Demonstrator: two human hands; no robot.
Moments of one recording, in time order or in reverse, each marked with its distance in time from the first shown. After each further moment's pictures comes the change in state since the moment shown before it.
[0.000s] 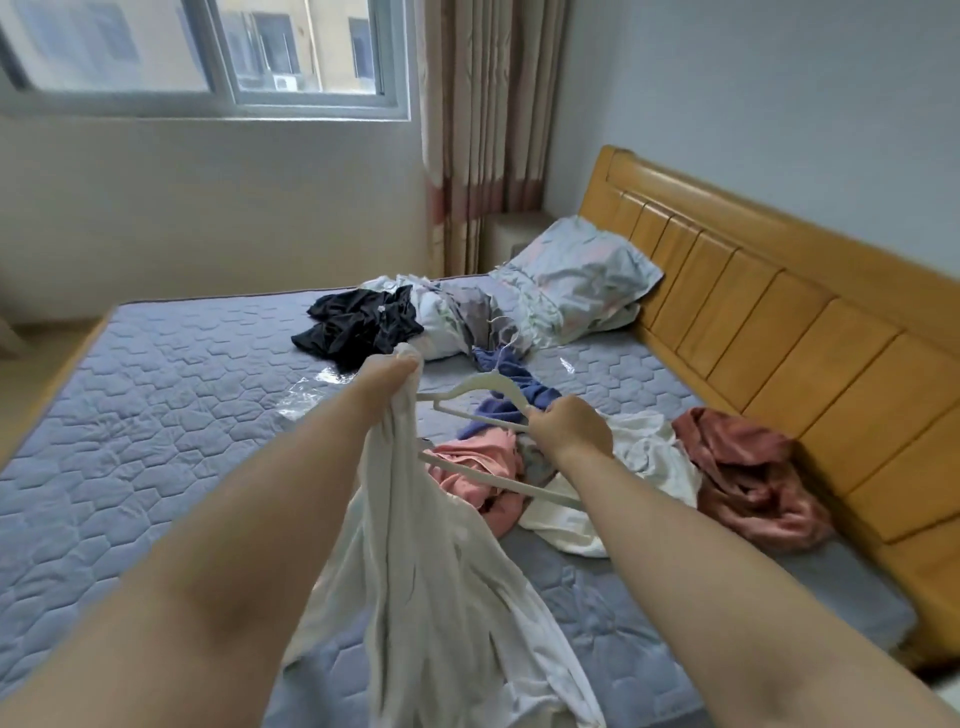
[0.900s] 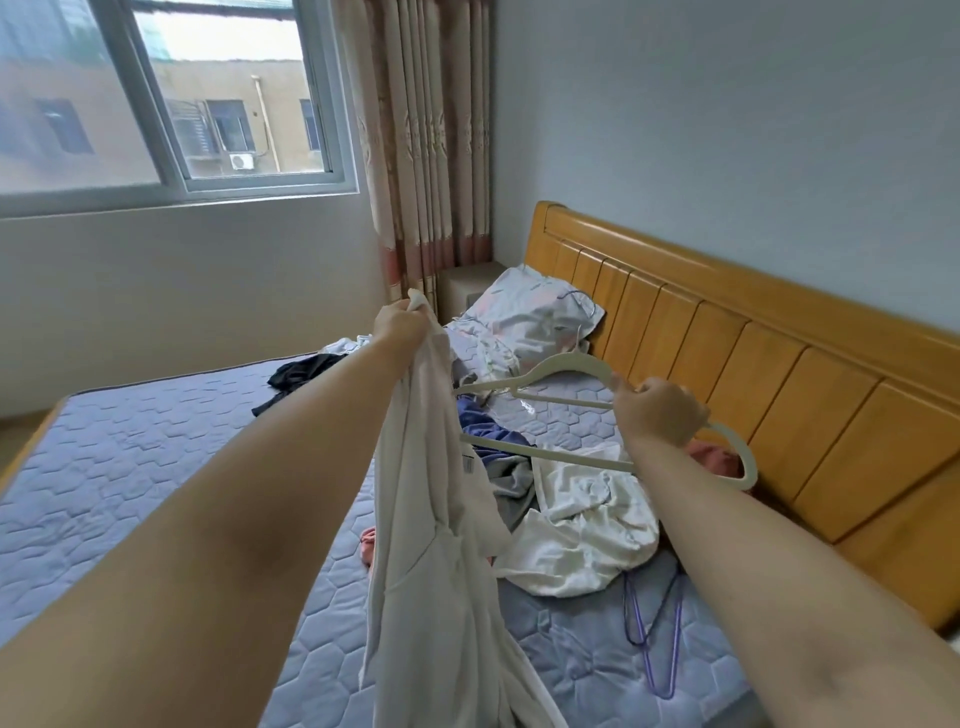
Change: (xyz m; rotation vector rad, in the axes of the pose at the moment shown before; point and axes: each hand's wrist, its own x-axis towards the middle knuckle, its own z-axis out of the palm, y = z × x) left_hand -0.007 0.156 0.080 0.024 0.109 0.301; right_hand 0.031 0.093 -0.134 0.092 0.641 0.179
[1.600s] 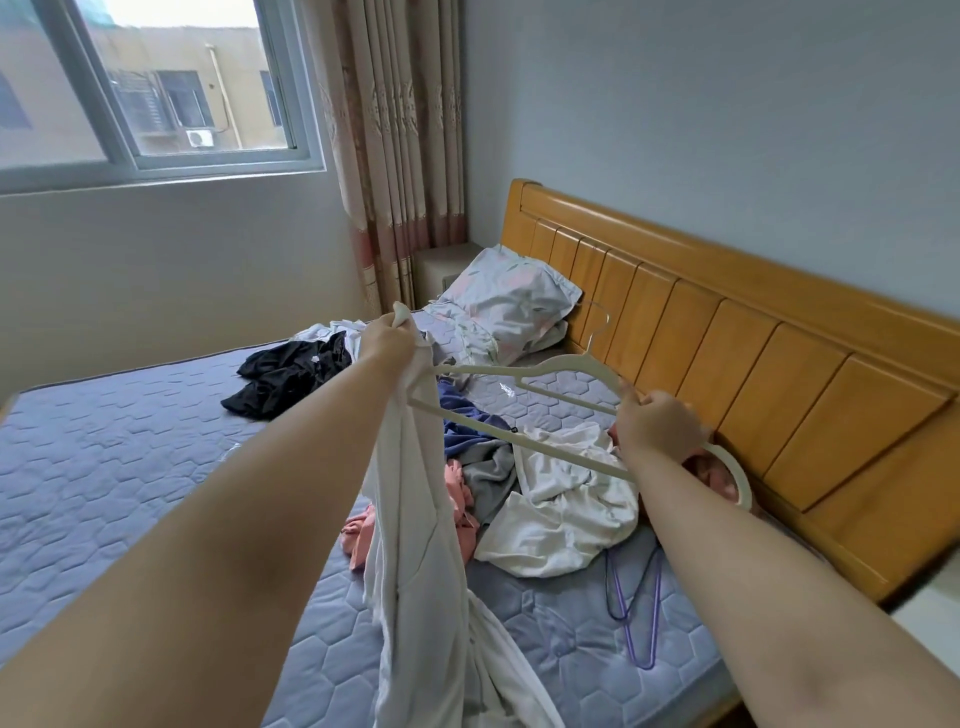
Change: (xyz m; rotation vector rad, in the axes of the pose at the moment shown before) left_hand 0.003 -0.036 0.027 0.077 -0.009 -0.036; right_hand -0.009 0.038 0.007 0.036 0.046 0.158
